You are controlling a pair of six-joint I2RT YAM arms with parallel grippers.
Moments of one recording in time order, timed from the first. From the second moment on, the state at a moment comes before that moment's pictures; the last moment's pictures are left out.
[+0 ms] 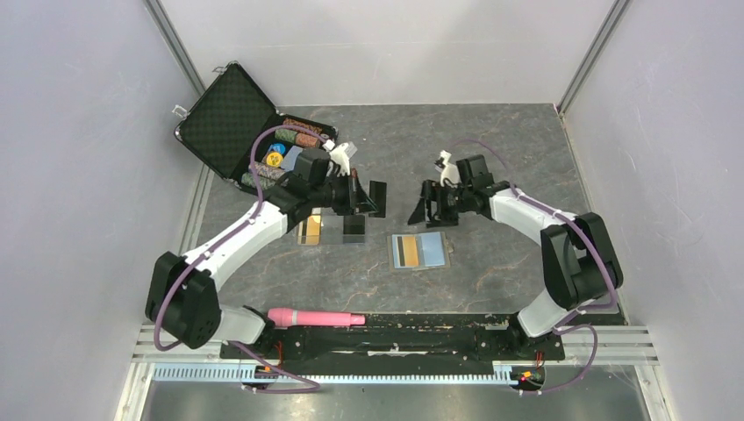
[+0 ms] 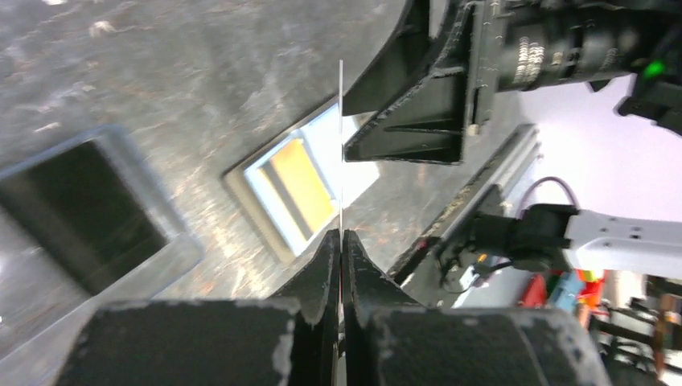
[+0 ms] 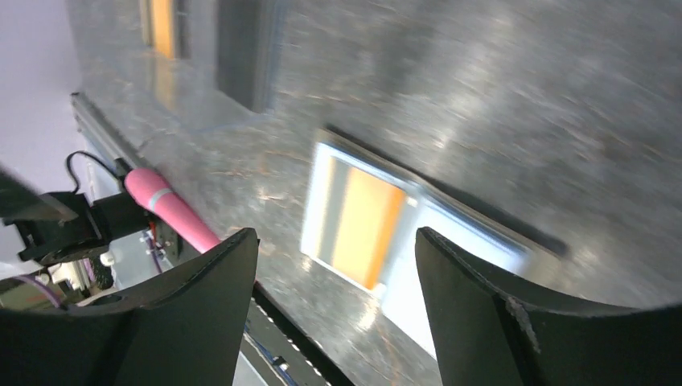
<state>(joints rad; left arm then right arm) -0.52 1.37 1.03 -0.31 0.45 -0.52 0.36 1.62 0.97 -0.26 -0.62 0.40</state>
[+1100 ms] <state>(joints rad) -0.63 1.79 1.09 -0.17 0.63 -0.75 0.23 1.51 0.56 -0.22 -0.72 0.40</state>
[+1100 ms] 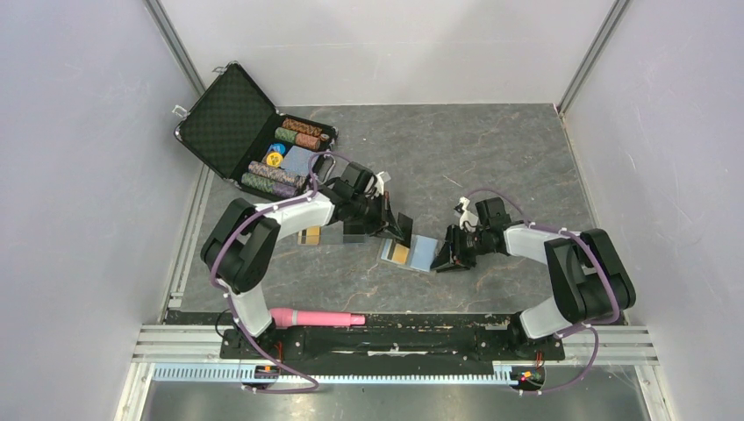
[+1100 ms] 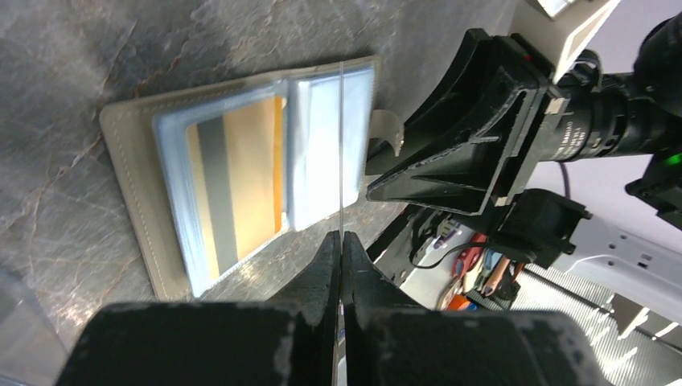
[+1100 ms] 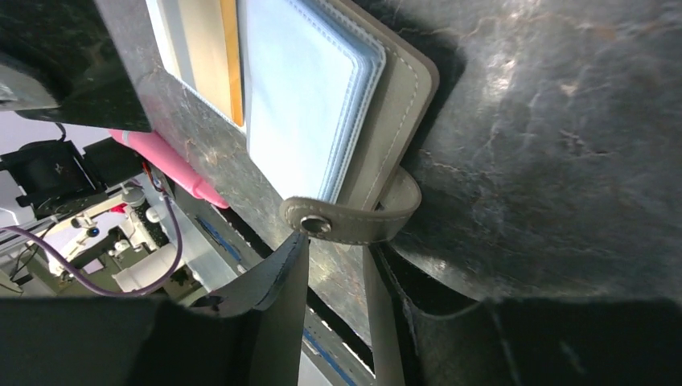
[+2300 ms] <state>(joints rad) -0.67 1.89 1.06 -0.19 0.64 -0.59 0.25 1.53 0.55 -0.17 -0.75 0.45</state>
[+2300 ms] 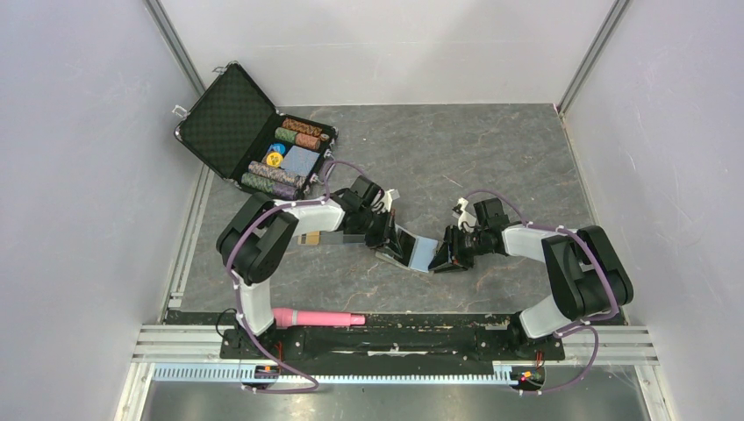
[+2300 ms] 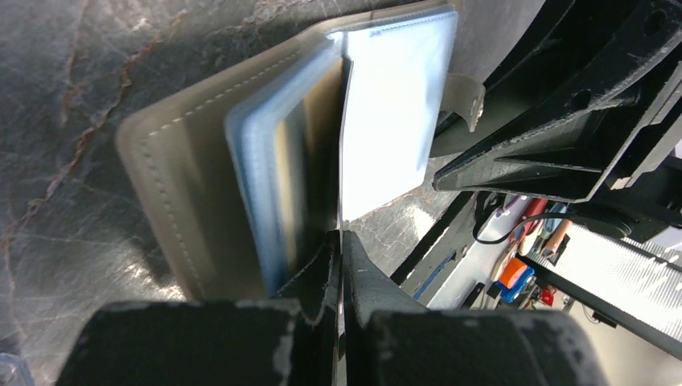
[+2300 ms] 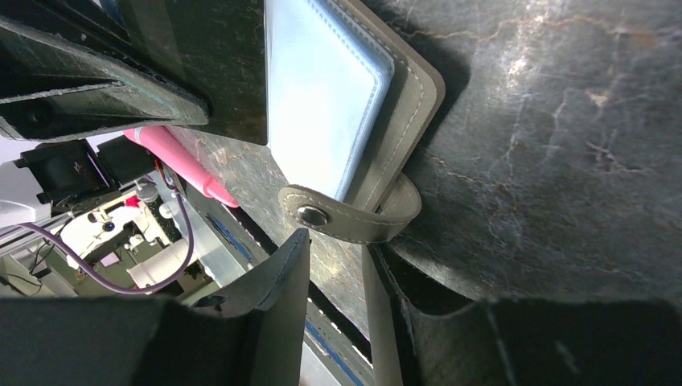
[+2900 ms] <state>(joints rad) -0.67 1.93 1.06 -0.13 0.72 -0.59 0.25 1.53 0.55 -0.17 -0.75 0.45</state>
